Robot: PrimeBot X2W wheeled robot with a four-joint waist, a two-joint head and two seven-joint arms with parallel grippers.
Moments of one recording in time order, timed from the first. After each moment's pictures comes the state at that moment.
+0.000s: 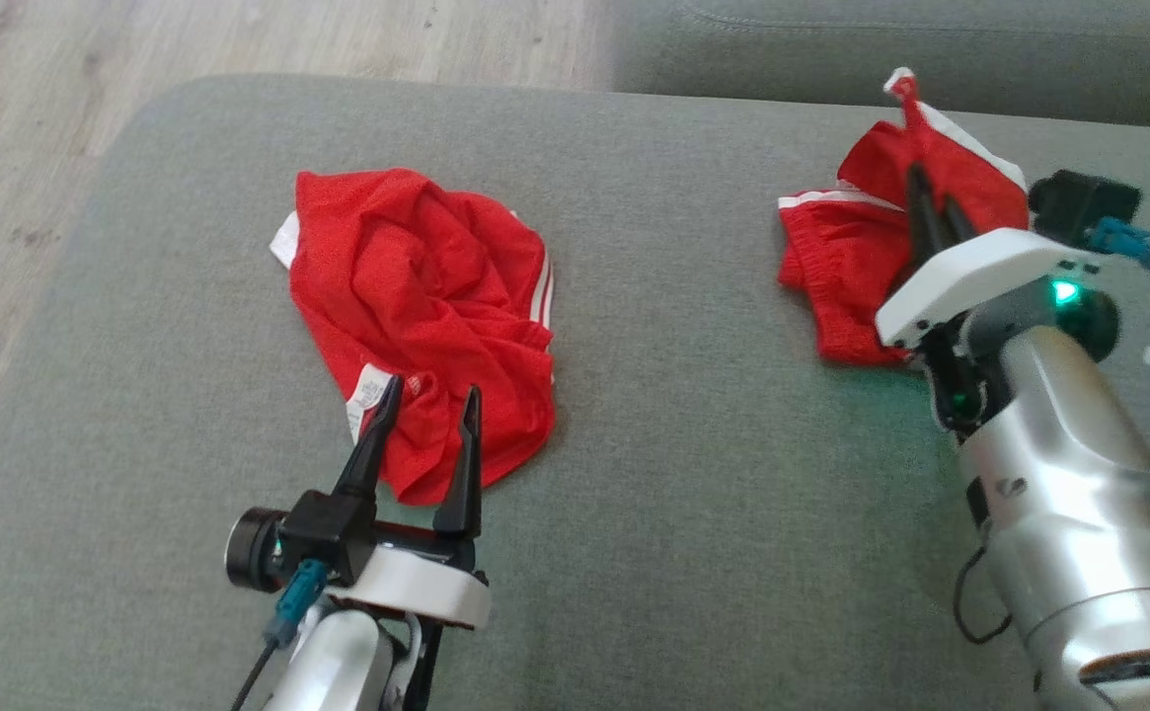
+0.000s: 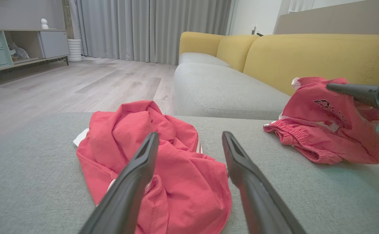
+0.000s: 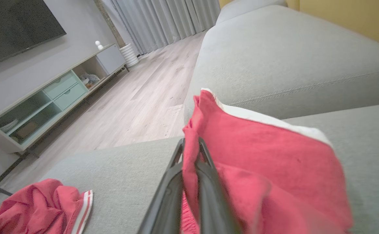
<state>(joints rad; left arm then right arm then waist) -0.19 0.04 -0.36 0.34 -0.25 0.02 -0.26 -0.72 -0.07 0.07 0.91 0.40 0.13 -0.06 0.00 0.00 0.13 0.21</state>
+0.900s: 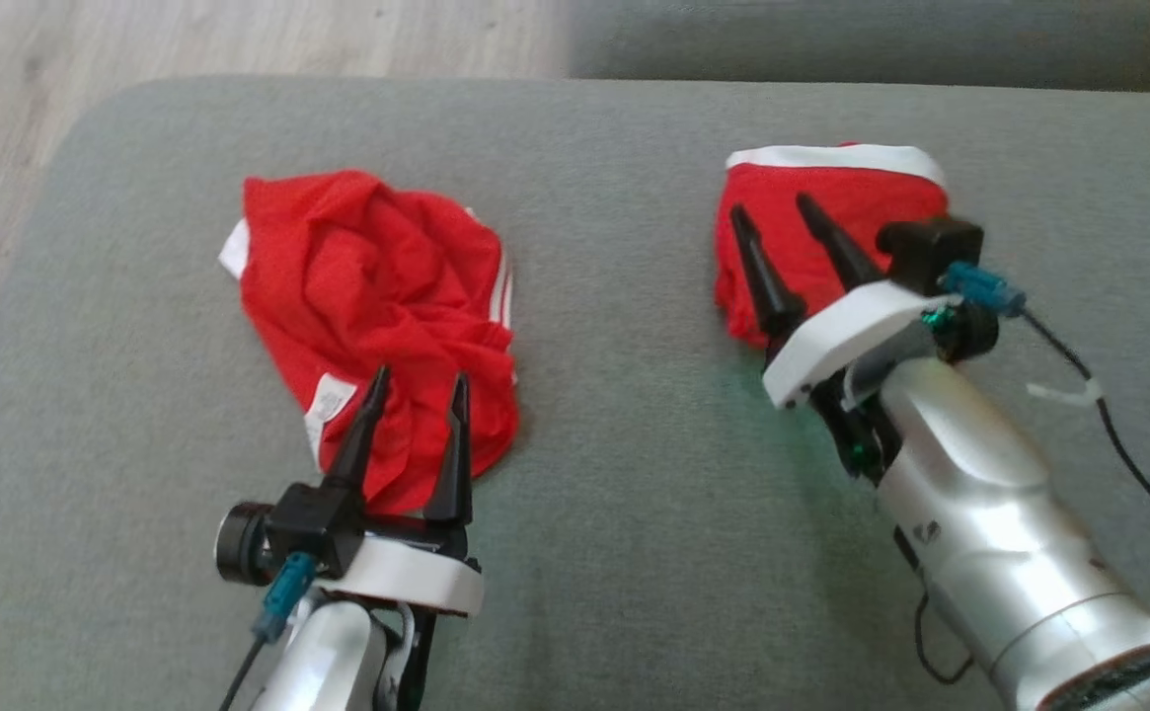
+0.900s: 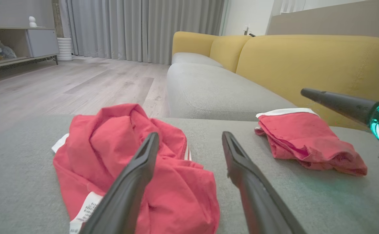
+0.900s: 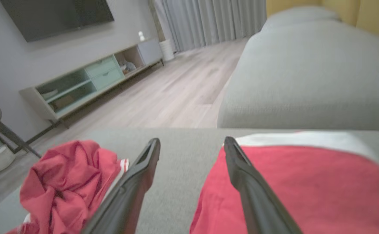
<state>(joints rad) -0.20 0.04 -0.35 0.32 -0.26 0.03 -0.26 -0.72 -0.07 0.51 0.94 0.54 0.13 -0.25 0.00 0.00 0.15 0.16</state>
